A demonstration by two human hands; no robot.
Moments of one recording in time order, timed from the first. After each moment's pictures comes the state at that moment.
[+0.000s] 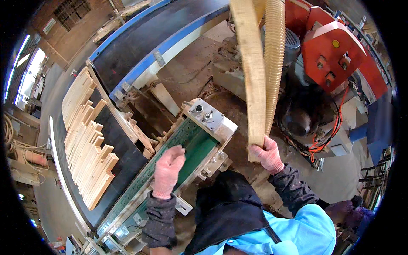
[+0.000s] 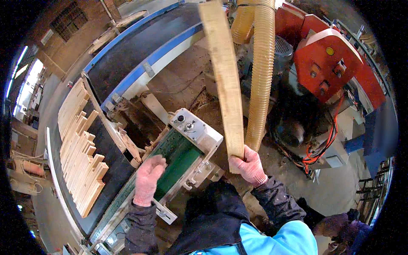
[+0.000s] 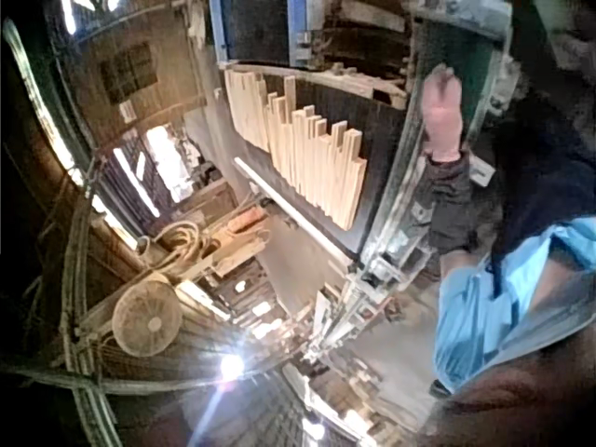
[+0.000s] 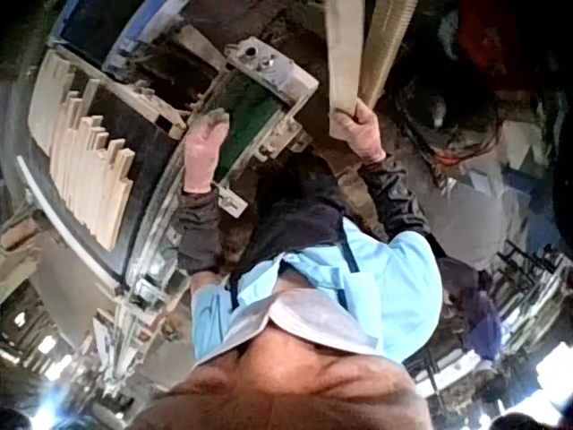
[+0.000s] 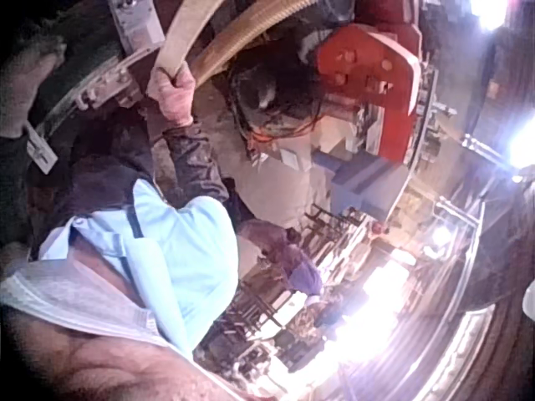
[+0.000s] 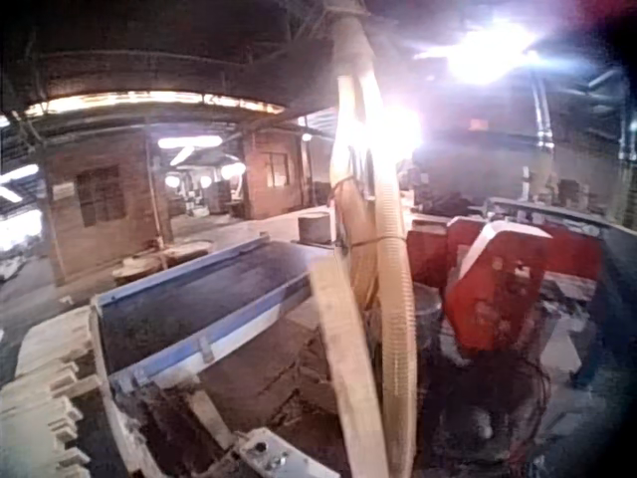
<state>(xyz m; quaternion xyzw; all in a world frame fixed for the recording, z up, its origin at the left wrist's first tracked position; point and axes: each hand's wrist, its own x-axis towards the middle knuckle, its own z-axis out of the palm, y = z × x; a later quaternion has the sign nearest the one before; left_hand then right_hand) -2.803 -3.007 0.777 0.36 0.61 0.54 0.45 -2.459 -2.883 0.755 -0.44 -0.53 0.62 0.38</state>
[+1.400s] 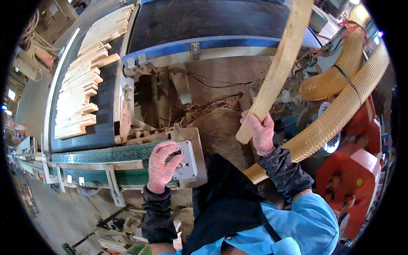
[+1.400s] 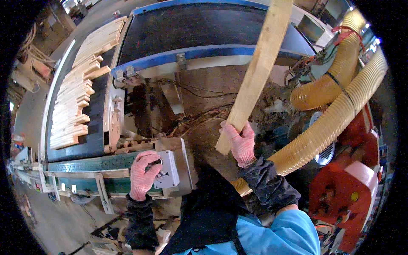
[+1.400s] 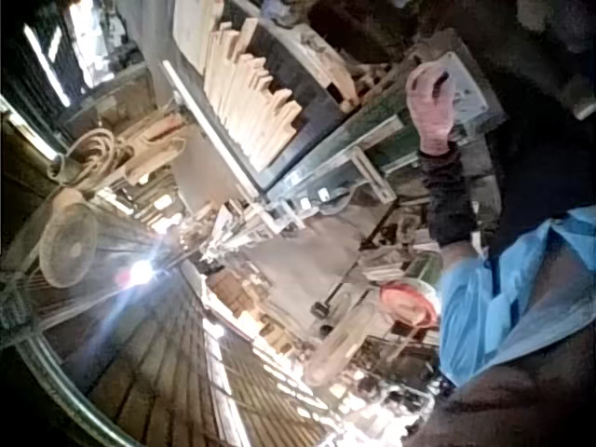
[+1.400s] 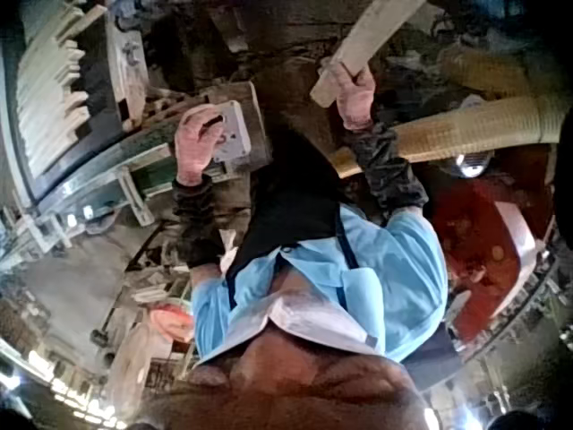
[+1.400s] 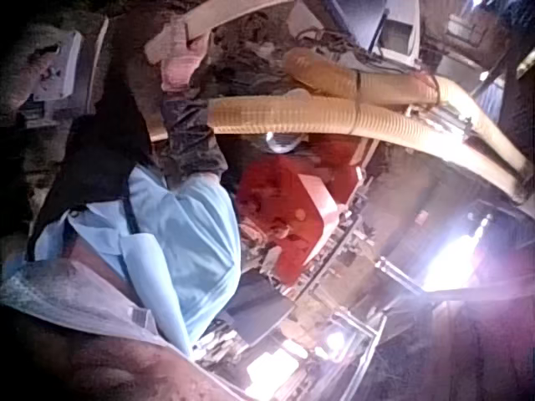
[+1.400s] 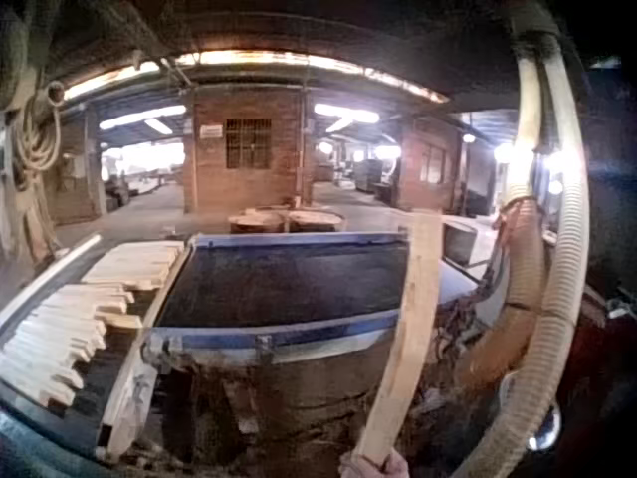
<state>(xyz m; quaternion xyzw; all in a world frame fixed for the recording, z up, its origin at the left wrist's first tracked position) -2.724 -2.810 0.736 0.30 0.79 0.52 0.09 -2.598 -2.484 0.761 -0.30 -0.55 0.72 0.29</state>
